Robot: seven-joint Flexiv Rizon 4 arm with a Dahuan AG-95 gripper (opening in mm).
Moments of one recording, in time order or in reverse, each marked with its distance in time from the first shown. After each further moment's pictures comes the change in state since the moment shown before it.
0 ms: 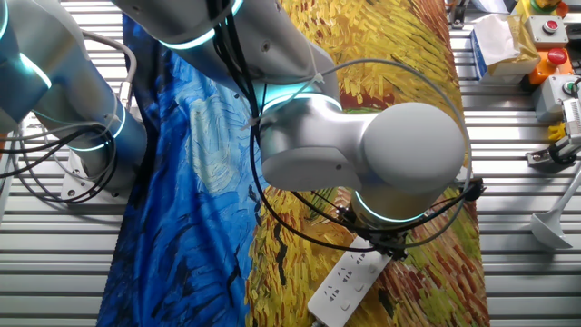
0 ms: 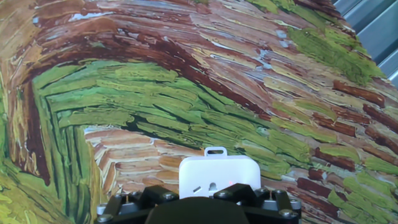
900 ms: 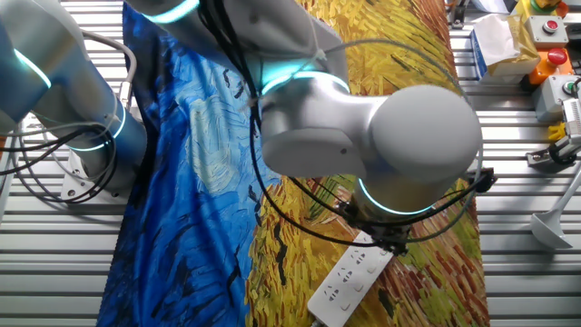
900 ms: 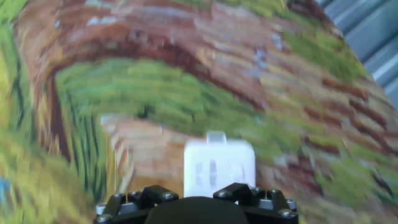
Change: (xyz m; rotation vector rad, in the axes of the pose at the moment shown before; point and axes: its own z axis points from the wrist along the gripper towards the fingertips) arm 0.020 0.002 -0.044 -0.007 0.030 -0.011
